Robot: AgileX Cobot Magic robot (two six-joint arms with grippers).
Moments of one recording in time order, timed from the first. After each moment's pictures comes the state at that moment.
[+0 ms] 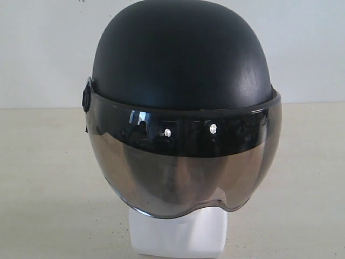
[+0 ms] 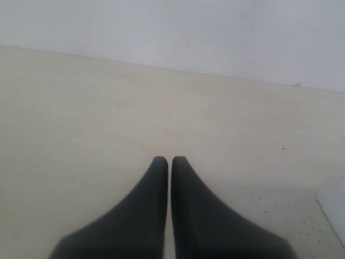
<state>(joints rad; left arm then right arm) 0.11 0.00 0.00 0.02 0.31 -0.17 0.24 0.55 -1.20 0.11 0.95 -0.15</state>
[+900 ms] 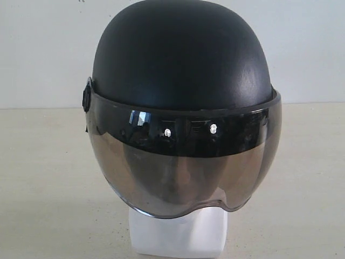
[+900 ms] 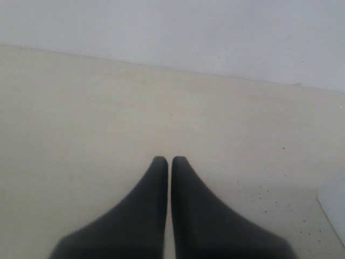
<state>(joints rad) 0.11 0.00 0.00 0.02 0.31 -0.17 -0.10 0.01 -0.26 0.33 0.10 -0.13</state>
